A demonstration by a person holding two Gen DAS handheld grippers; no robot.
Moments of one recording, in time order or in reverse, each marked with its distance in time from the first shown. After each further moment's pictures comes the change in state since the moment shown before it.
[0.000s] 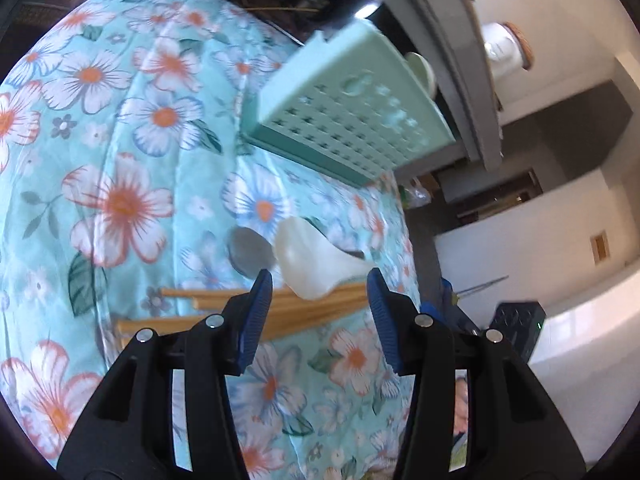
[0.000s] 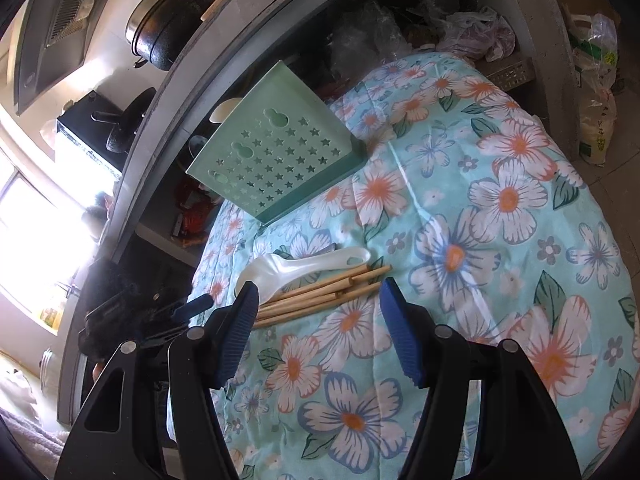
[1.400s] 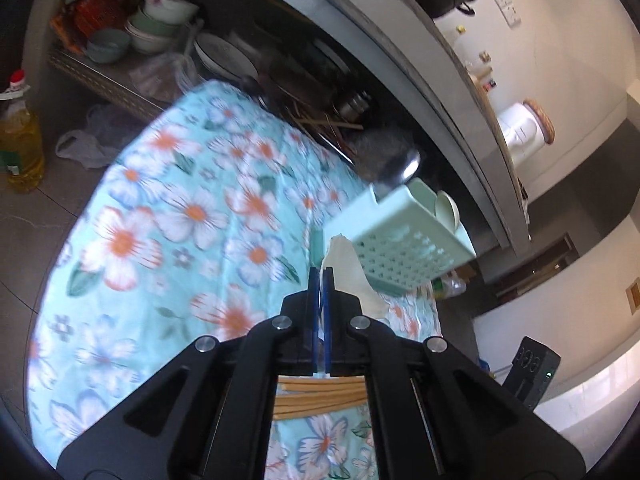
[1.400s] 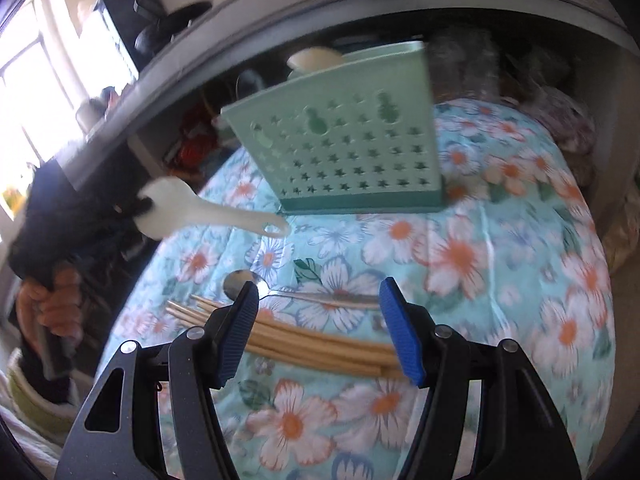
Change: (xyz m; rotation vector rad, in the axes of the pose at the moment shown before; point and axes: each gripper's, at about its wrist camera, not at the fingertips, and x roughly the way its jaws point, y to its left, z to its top) left arm -0.099 0.015 0.028 -0.024 -0.356 0.149; right arm 0.084 0.080 0.025 -0.489 0.133 -0.132
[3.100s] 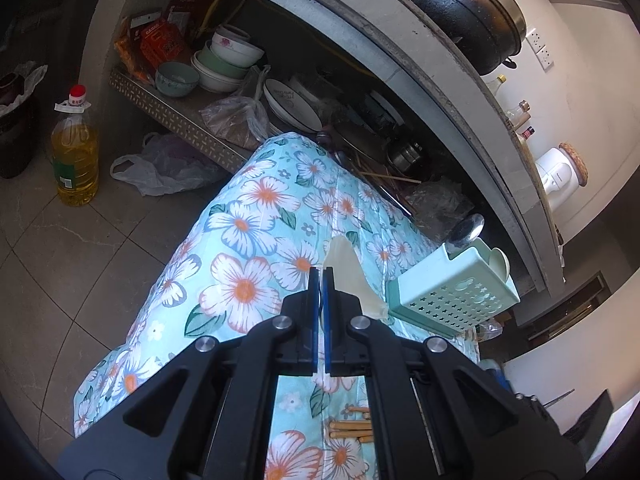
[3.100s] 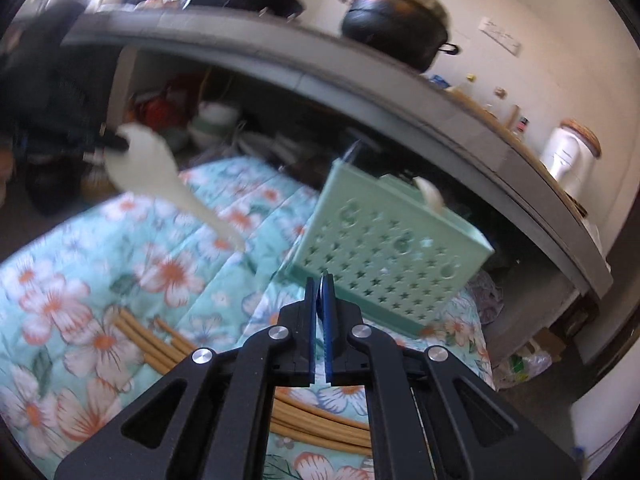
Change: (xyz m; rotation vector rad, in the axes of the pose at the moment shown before) left arm -0.039 0.053 0.012 -0.044 -0.150 0.142; right arm -0.015 0.154 -0.022 -0.403 -0.320 -0.502
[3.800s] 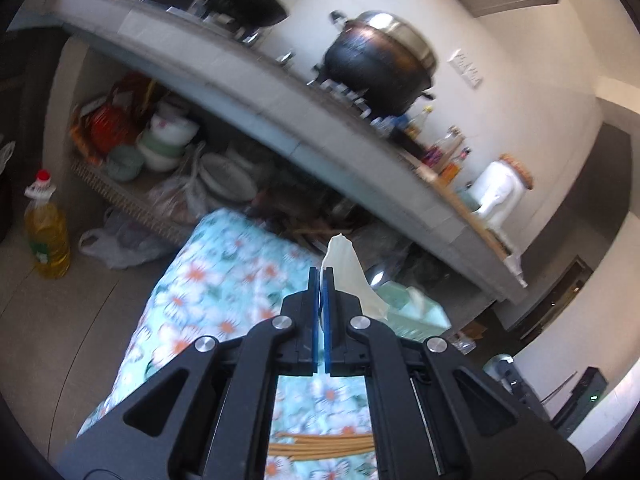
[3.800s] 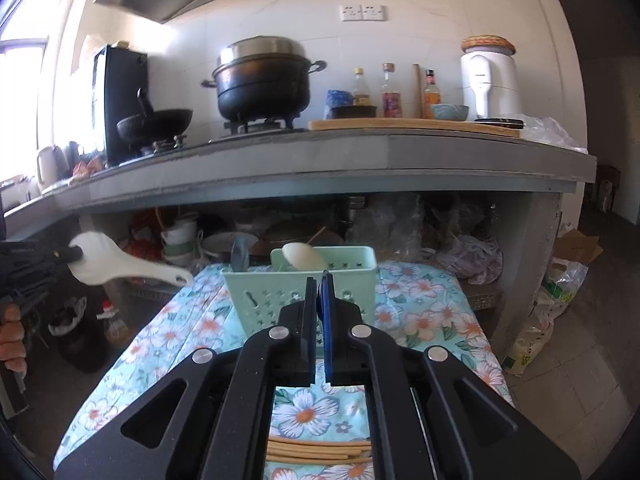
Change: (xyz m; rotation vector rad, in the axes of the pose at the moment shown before) left arm -0.074 -0.087 0.028 0.165 -0.198 -0.160; right arm -0.035 -0.145 0.005 0.472 -0.130 0.049
